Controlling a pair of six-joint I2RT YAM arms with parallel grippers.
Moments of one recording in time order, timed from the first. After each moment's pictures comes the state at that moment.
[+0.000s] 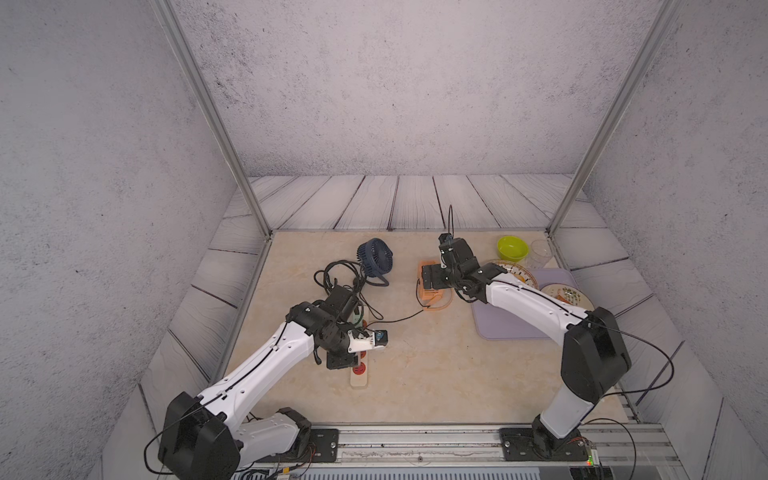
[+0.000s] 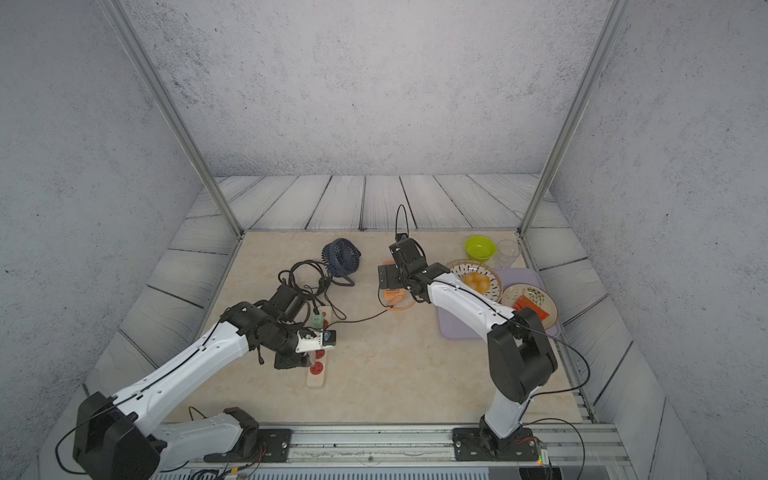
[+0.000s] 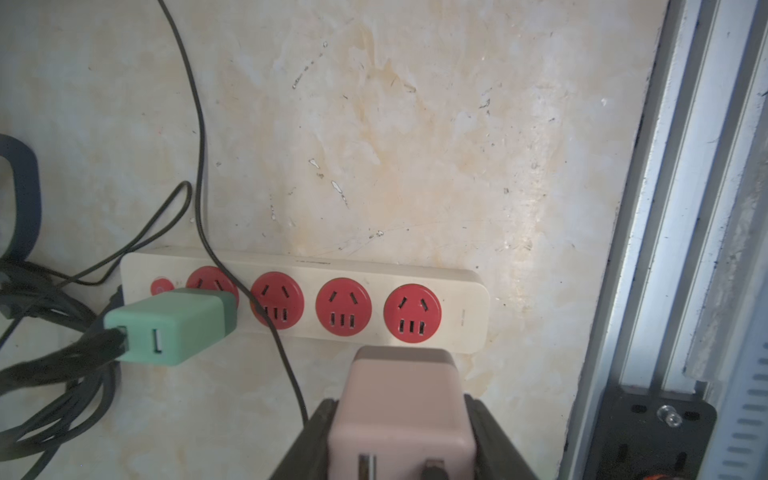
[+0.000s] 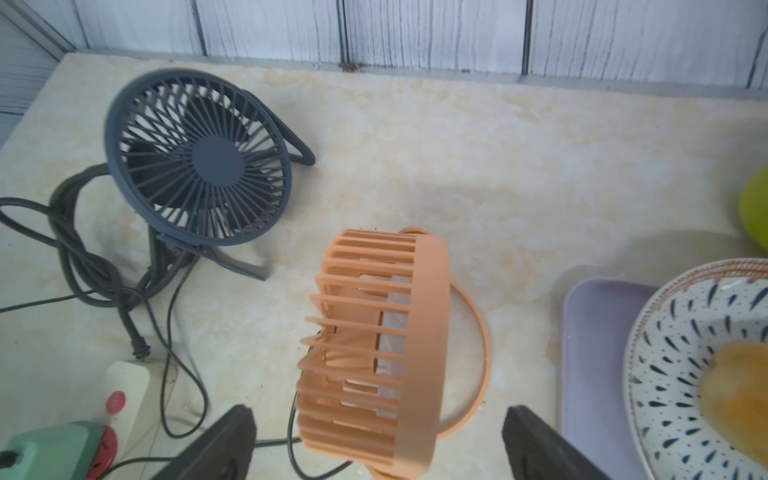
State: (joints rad) left arm -0.54 1.20 0.92 -1.06 0.19 0.95; right arm 0.60 1.66 1.32 -0.43 0.16 0.31
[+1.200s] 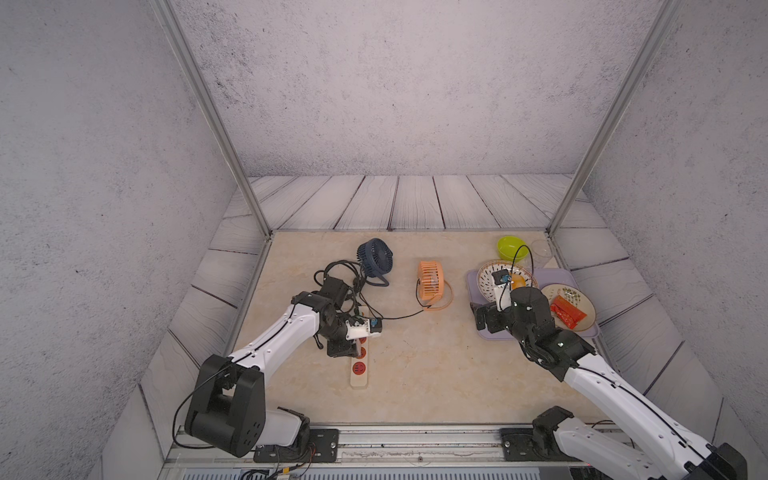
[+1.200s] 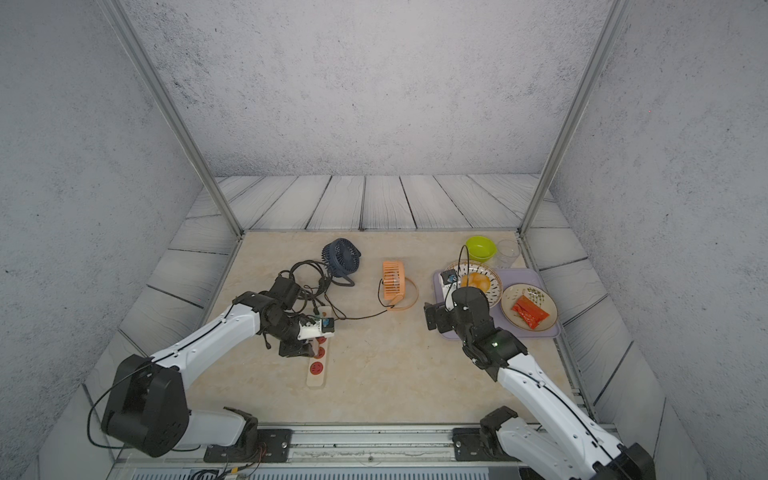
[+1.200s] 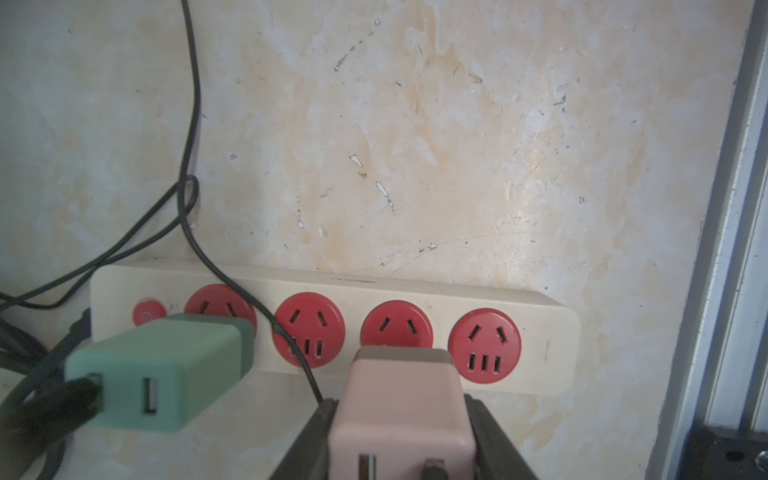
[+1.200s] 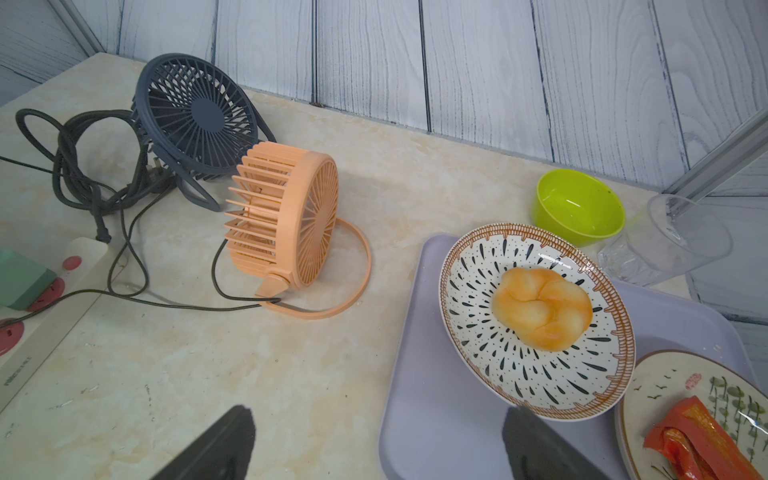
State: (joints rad) left arm -0.36 1.39 0.92 -0.92 0.31 1.10; right arm 0.49 0.92 0.71 -0.35 0.17 0.04
